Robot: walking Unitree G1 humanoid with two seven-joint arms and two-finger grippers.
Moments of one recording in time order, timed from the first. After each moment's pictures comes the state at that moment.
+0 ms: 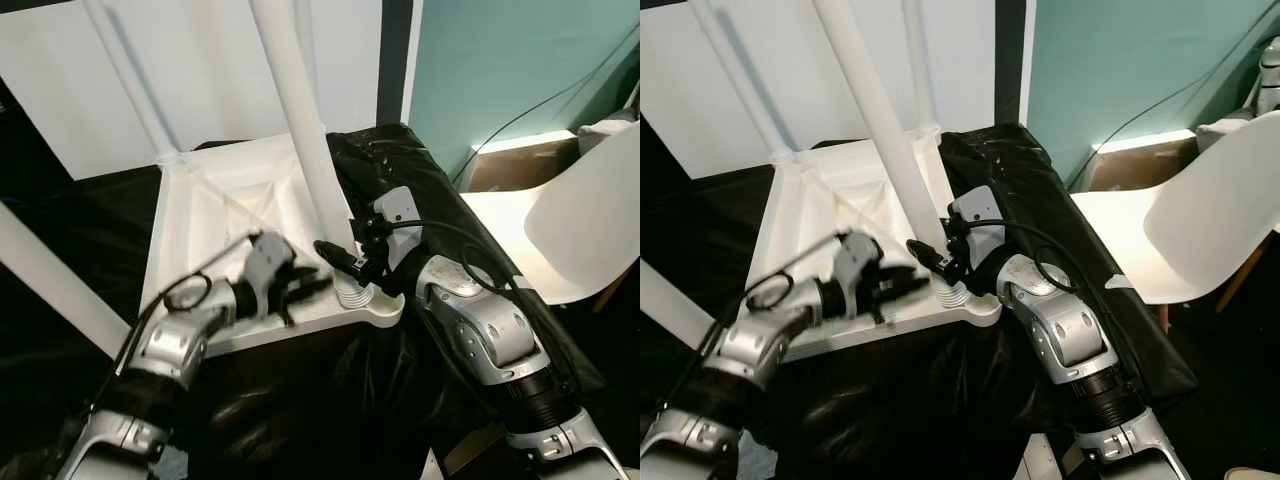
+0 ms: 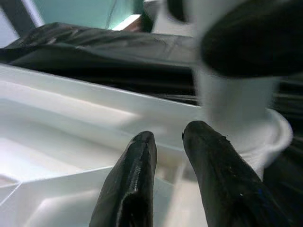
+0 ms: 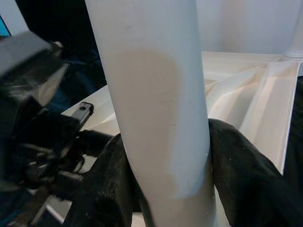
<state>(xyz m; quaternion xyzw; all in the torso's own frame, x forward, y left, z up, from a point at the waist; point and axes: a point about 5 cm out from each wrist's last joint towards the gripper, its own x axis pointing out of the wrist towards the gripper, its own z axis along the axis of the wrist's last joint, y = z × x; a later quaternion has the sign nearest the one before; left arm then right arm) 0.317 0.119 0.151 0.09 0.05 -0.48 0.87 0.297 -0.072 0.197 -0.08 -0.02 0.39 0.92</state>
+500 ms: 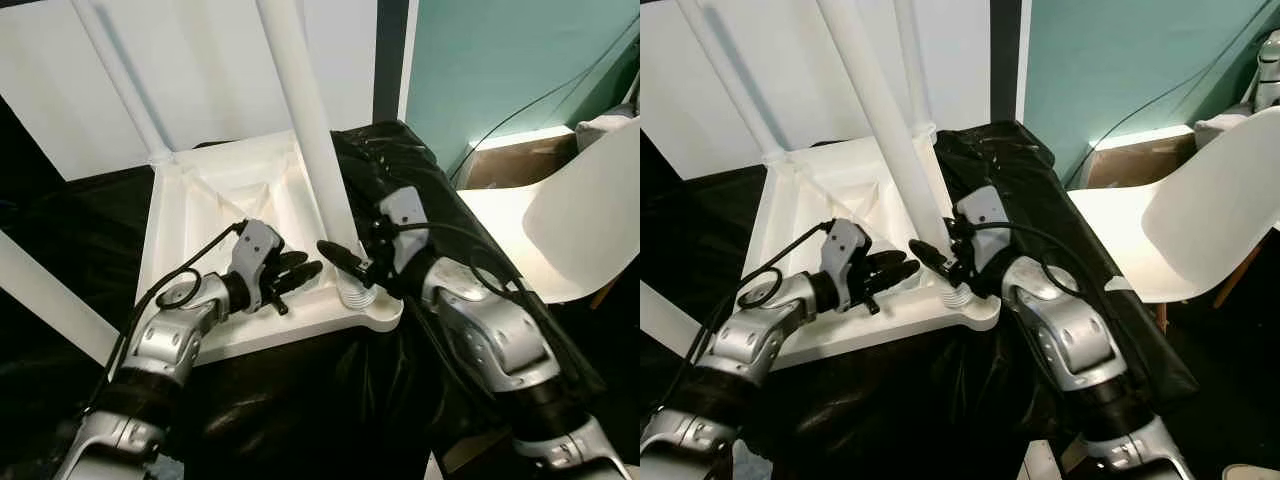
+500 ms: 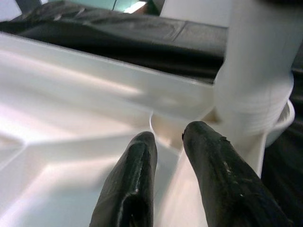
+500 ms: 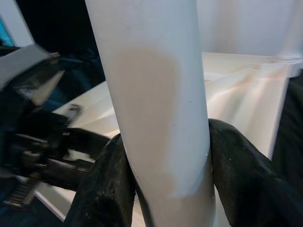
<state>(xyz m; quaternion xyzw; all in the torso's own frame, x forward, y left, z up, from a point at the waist) 0.303 0.135 0.141 0.08 0.08 -0.47 0.88 0.284 -0.087 0.199 -0.09 -0.03 0.39 0.92</state>
